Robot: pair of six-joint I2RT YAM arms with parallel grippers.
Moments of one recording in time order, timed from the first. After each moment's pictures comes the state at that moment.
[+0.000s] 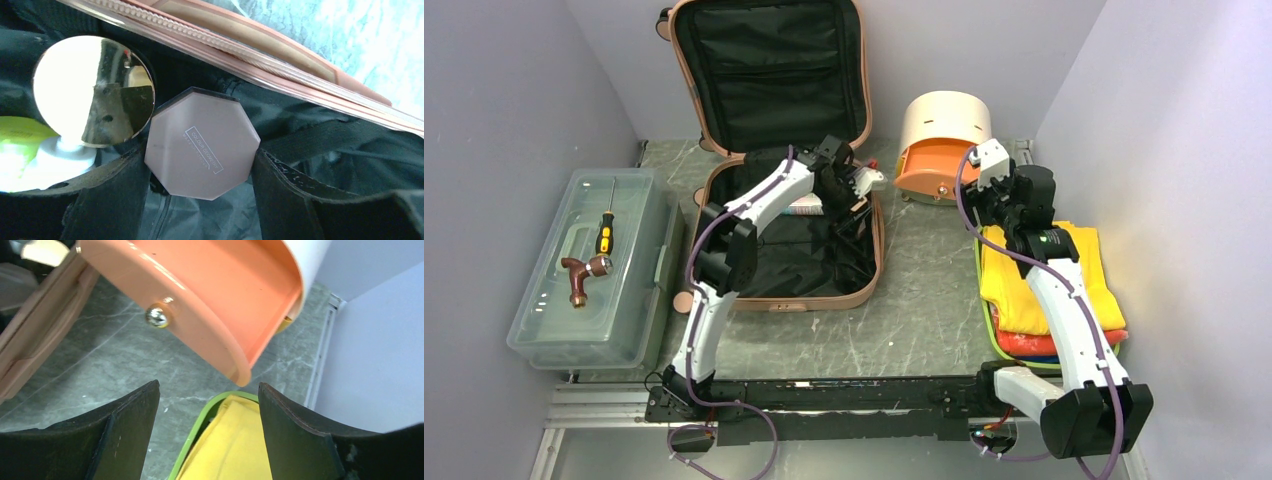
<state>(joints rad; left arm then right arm) -0.57 2.29 2.07 -0.95 0.47 0.48 0.06 1.07 1.03 -0.40 -0.18 -0.41</state>
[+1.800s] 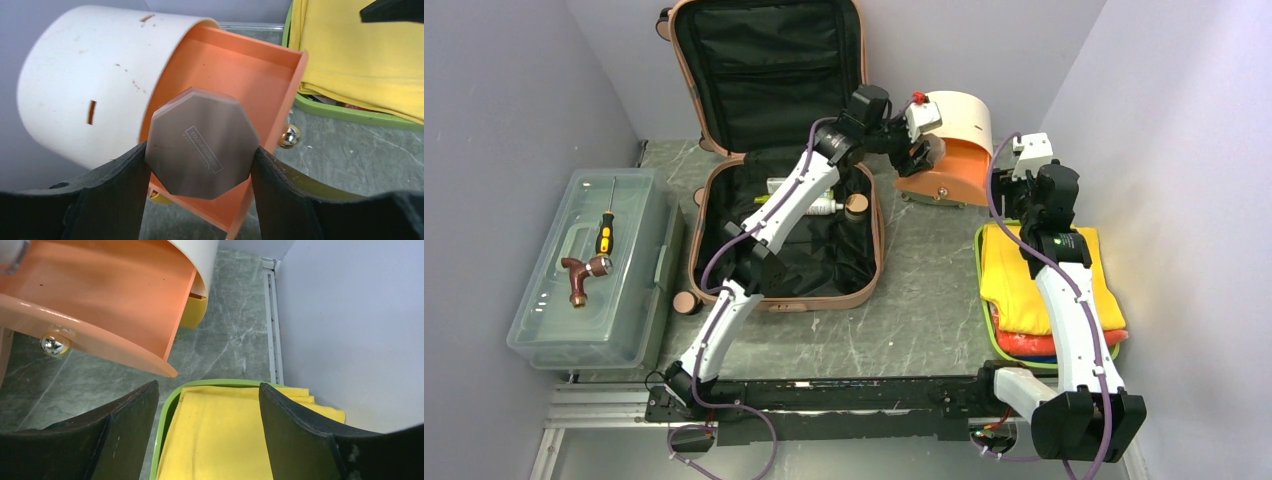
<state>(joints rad) -0.69 2.49 2.78 -0.61 0.58 0.37 -0.07 1.05 1.04 -0.33 0.02 -0.24</state>
